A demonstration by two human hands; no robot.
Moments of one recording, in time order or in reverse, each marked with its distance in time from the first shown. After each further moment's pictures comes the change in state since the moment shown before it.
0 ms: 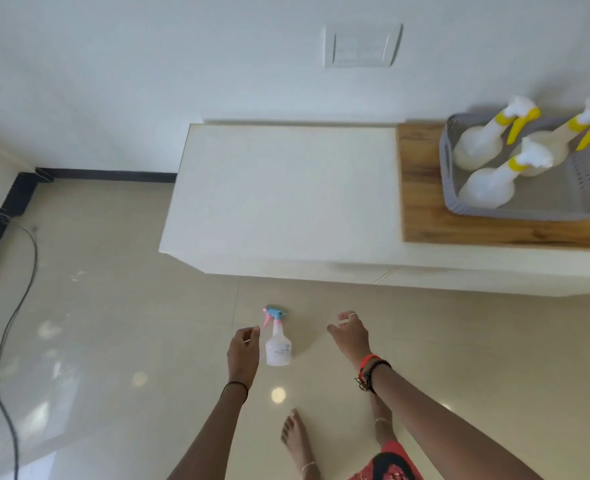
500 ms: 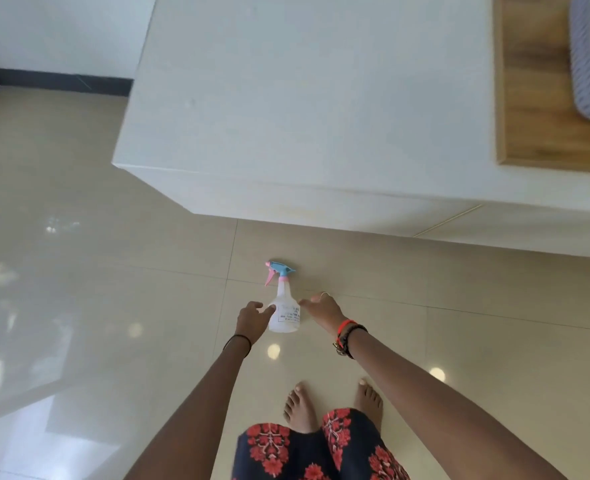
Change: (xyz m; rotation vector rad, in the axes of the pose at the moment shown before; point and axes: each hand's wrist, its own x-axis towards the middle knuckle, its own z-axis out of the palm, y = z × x) left_hand 0.156 -0.148 0.073 0.273 -0.240 -0.171; right_hand 0.149 0.095 0.167 -0.127 -0.279 0.105
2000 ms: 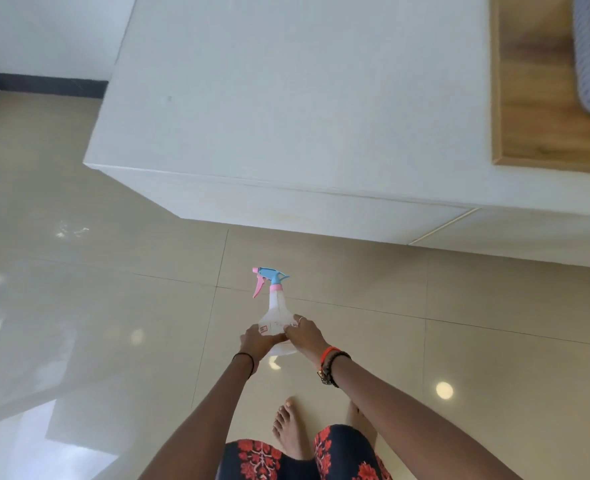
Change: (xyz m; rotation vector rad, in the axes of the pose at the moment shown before) left_hand -0.003 -0.003 0.047 -0.186 -0.090 -0.090; right_hand 0.004 0.024 0.011 0.003 -0.140 -0.061
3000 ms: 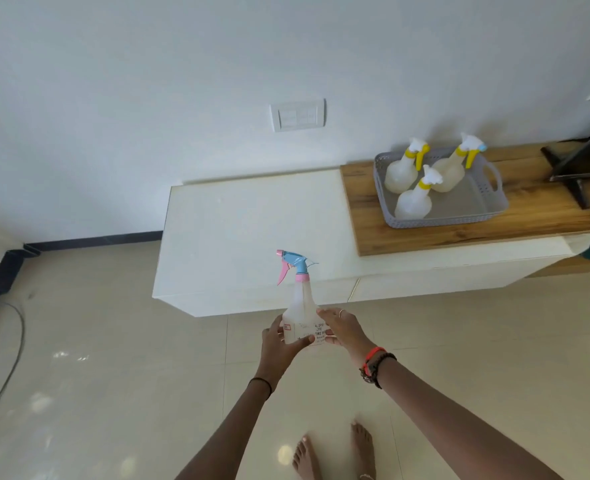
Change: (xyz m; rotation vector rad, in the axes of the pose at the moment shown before) left_hand -0.323 0.163 -0.031 0.064 -0.101 0.625; right_hand -0.330 -0.119 -0.147 0.528 0.305 -0.188
